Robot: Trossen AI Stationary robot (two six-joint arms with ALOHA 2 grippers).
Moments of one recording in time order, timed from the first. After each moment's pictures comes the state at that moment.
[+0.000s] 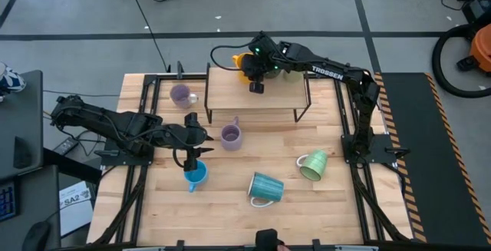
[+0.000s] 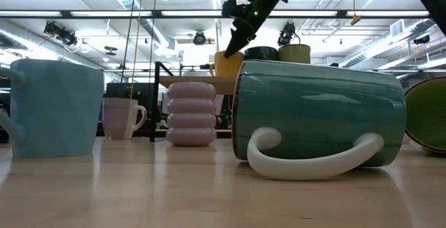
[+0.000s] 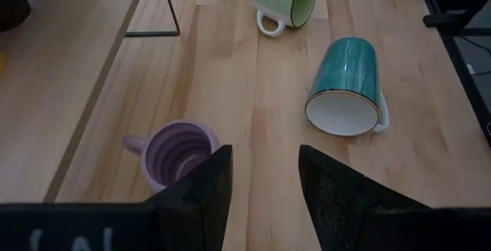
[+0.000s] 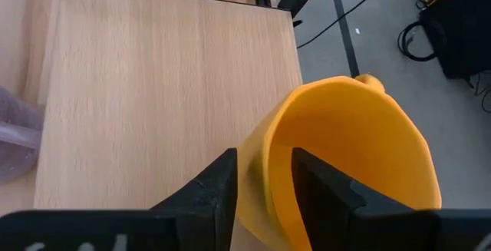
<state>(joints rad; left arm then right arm) -0.28 1.11 1.05 -0.60 -0.32 -0.18 -0.47 1.89 1.88 -0.77 -0.02 -0.47</state>
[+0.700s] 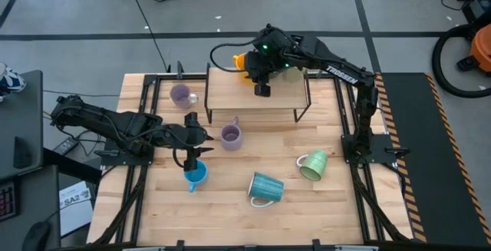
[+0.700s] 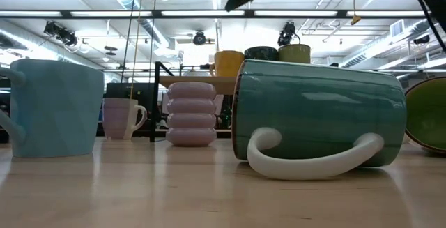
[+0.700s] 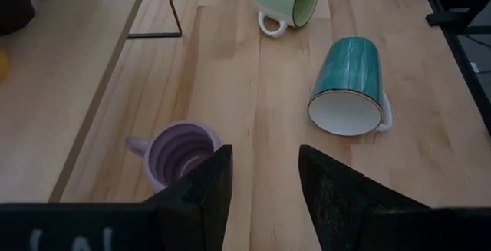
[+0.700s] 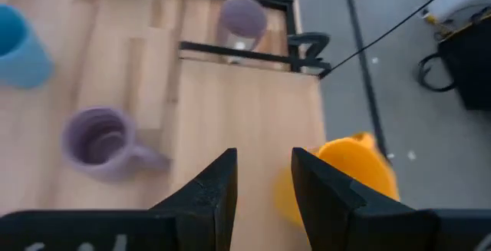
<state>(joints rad) -0.27 1.11 1.05 -0.60 -0.33 -0.17 -0.33 1.89 2.27 -1.15 -0.02 -0.40</state>
